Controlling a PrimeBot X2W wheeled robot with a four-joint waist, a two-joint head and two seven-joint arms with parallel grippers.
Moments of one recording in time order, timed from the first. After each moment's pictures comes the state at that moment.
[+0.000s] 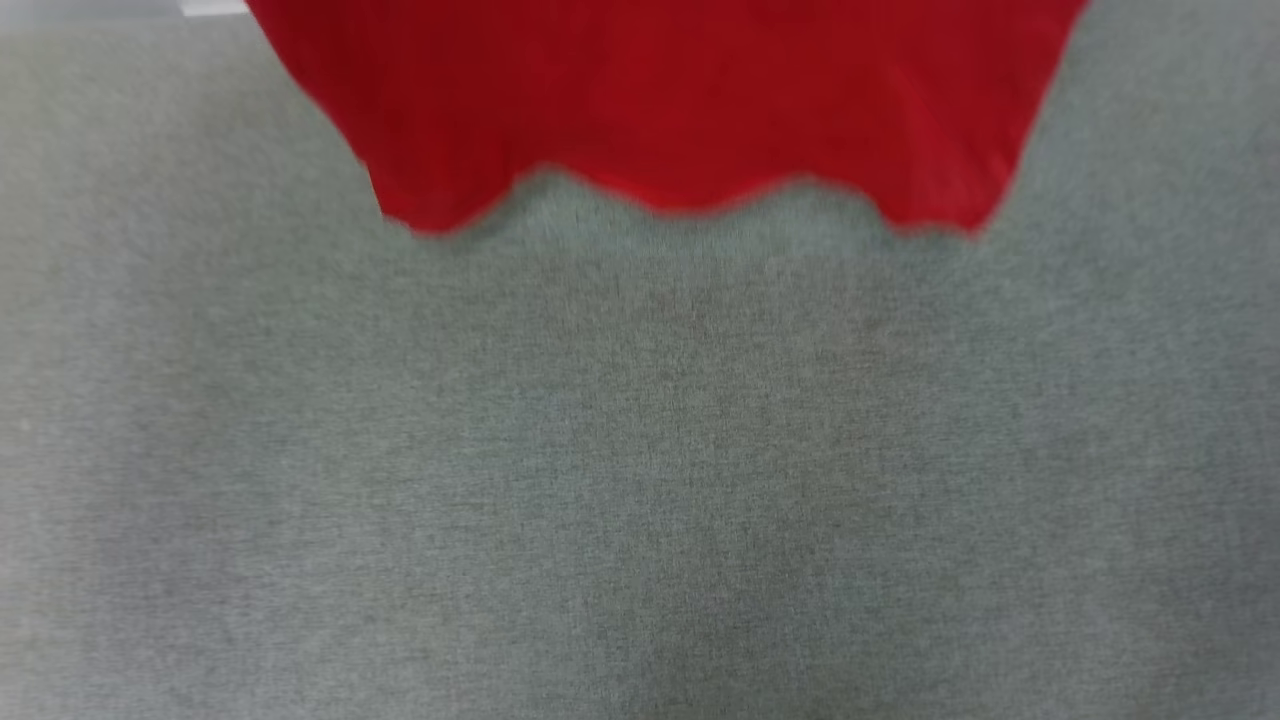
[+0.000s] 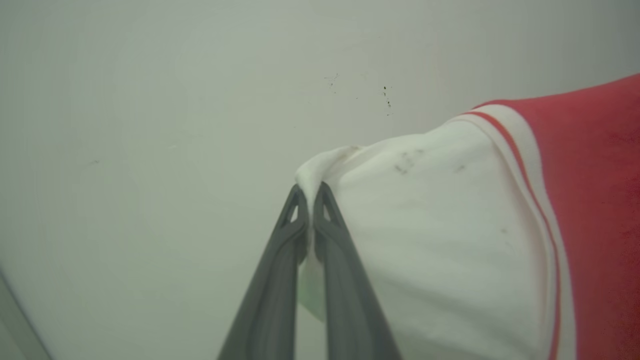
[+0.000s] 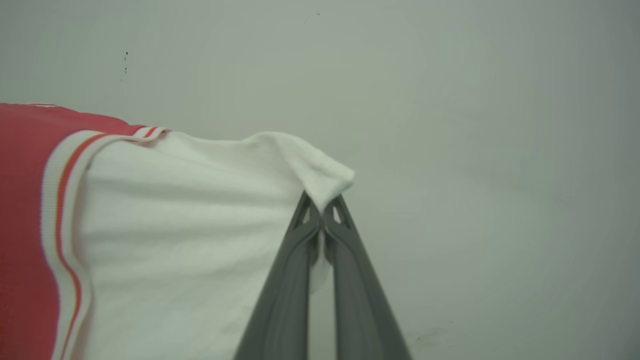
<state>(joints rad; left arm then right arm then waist) -1.04 0.67 0.02 -0.07 -0.41 -0.09 0.26 -1.23 -0.47 0.01 0.14 0.31 0.13 0.33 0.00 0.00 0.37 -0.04</state>
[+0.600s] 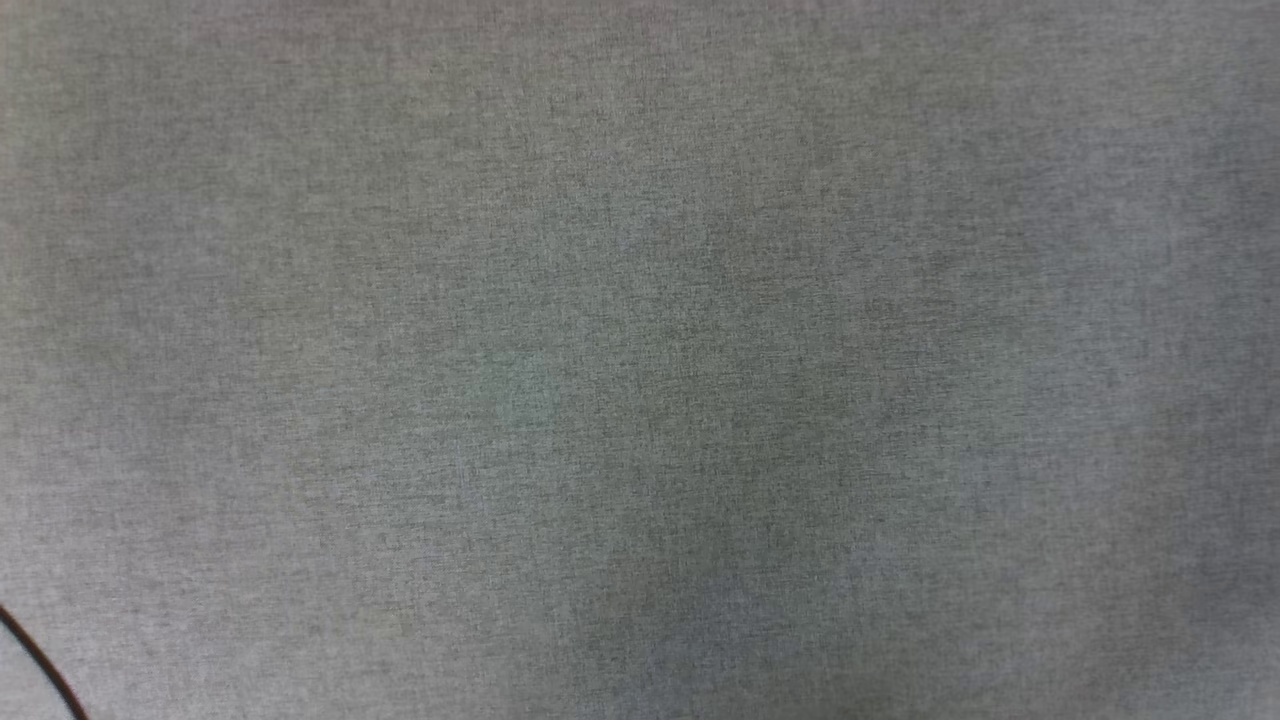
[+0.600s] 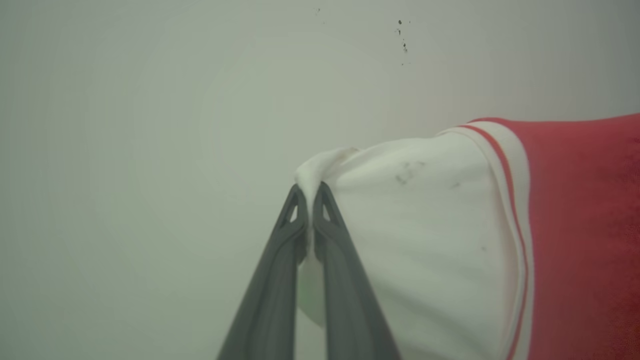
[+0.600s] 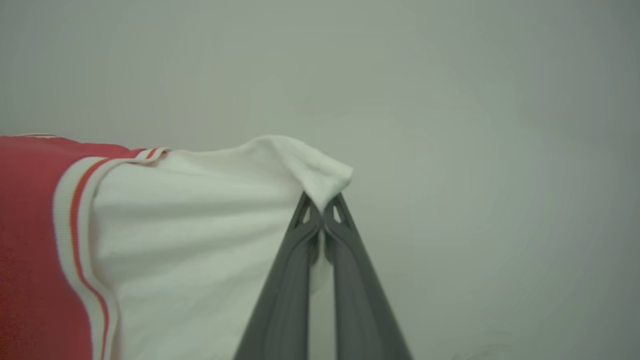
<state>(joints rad) -1.65 0.58 -0.16 0.43 -0.32 -0.12 0.02 -1.69 -0.33 -0.06 0.62 0.08 0.13 0.00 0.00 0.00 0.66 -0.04</state>
